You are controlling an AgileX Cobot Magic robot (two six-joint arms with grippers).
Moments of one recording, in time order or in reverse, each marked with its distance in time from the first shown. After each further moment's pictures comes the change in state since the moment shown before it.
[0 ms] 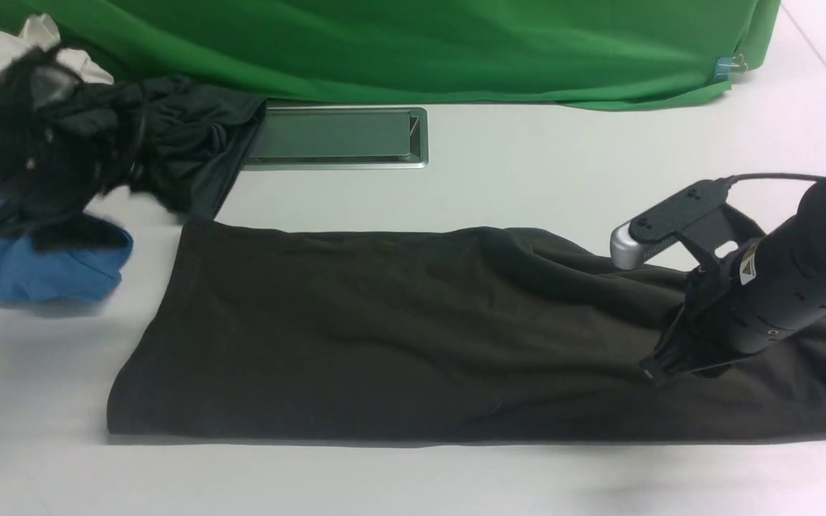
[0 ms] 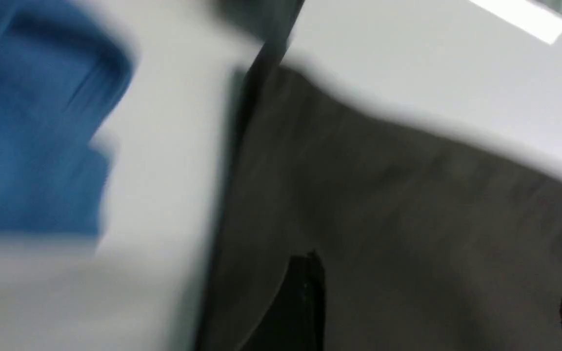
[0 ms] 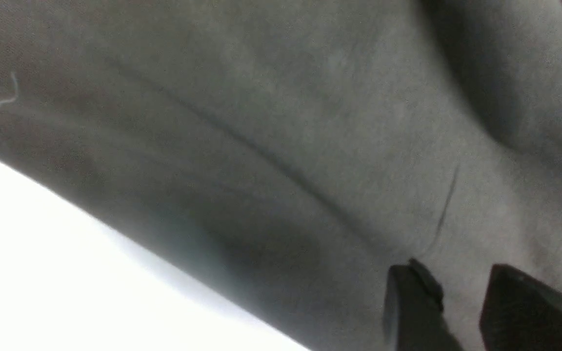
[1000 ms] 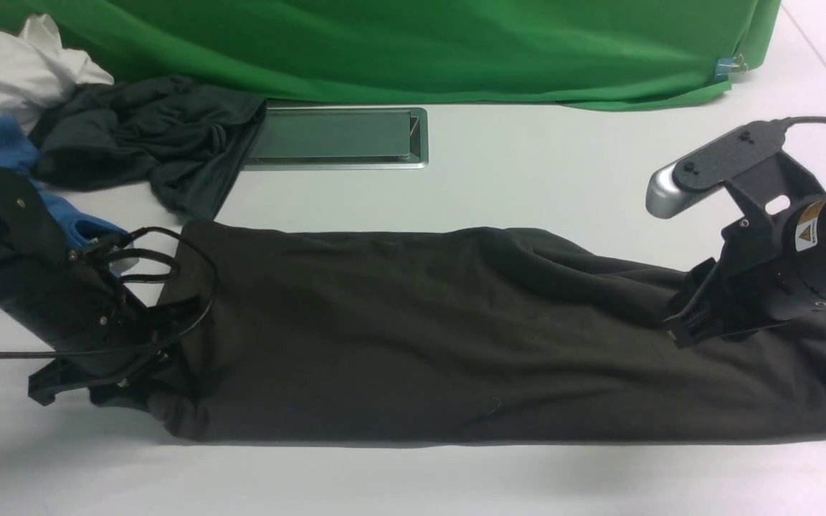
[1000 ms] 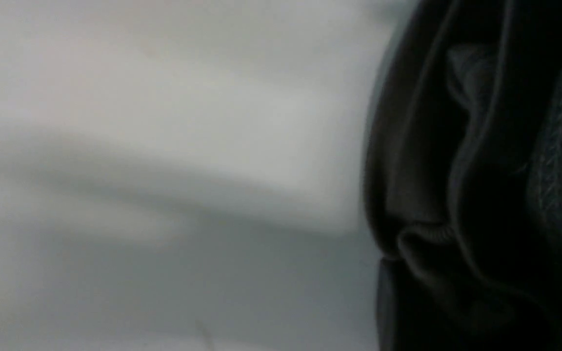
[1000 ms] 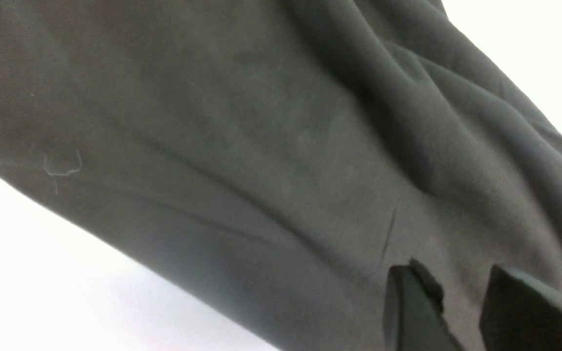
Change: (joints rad) right arm 0.000 -0.155 0.000 0.000 -0.005 0.023; left arm -0.110 0.087 0.282 0.101 -0.104 -0.186
